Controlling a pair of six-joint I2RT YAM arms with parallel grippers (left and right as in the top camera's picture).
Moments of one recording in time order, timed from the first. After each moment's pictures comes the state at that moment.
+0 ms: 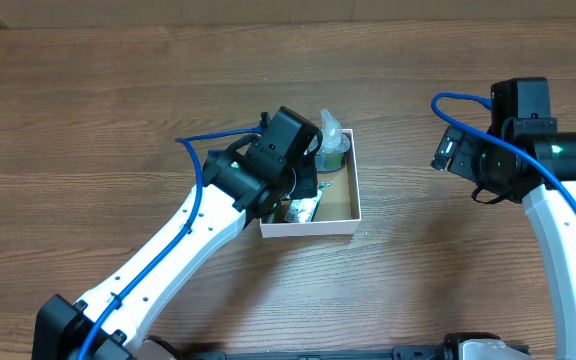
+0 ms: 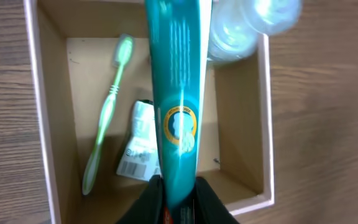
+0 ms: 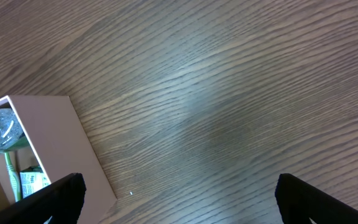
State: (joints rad) left arm -0.65 1.56 1.32 -0.81 0.00 -0.68; right arm 0.01 1.37 1.38 -1.20 0.07 0.43
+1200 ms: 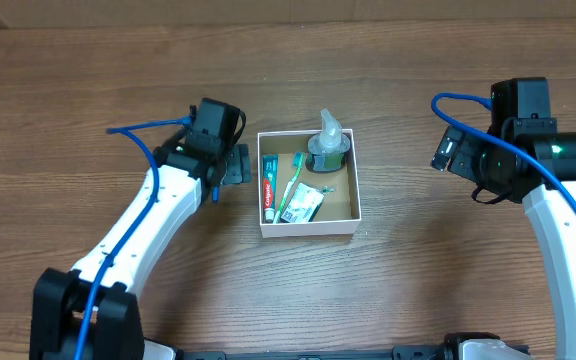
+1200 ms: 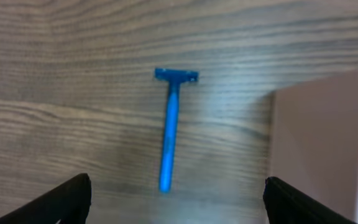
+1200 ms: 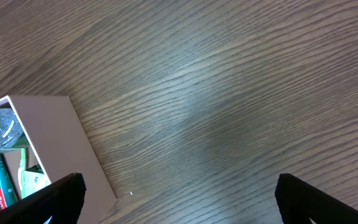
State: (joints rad) left arm -0.32 1.61 1.12 -0.66 -0.22 -0.38; right arm 0.01 1.37 1.38 -1.20 0.07 0.43
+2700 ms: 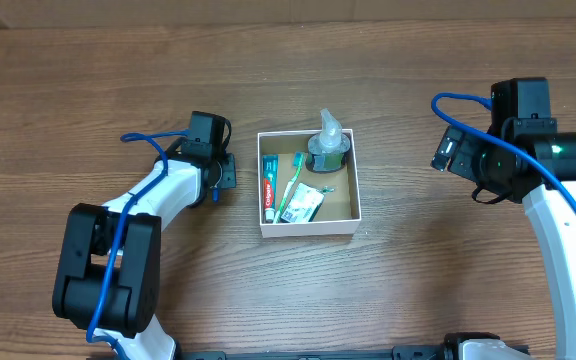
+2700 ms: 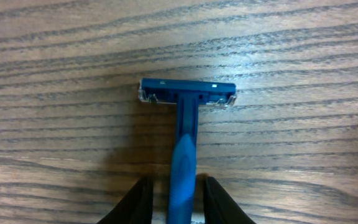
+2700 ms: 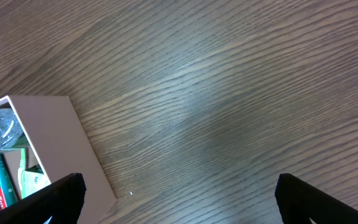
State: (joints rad) left arm -0.21 1.84 1.02 -0.35 -0.09 -0.27; right arm 0.01 1.37 1.38 -1.20 0.07 0.43
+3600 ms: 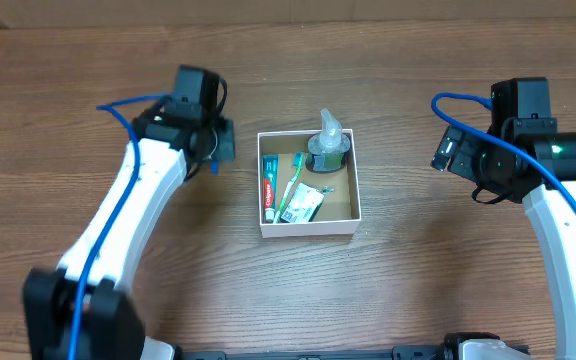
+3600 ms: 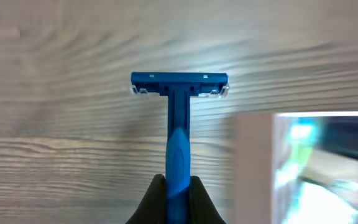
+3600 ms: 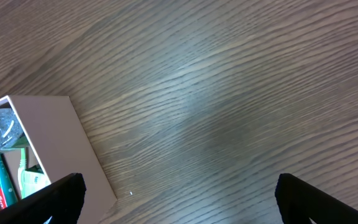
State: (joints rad) left arm -0.26 1.63 1.38 -0.83 -0.04 -0.31; right arm 0.01 1.37 1.38 -1.20 0.07 0.43
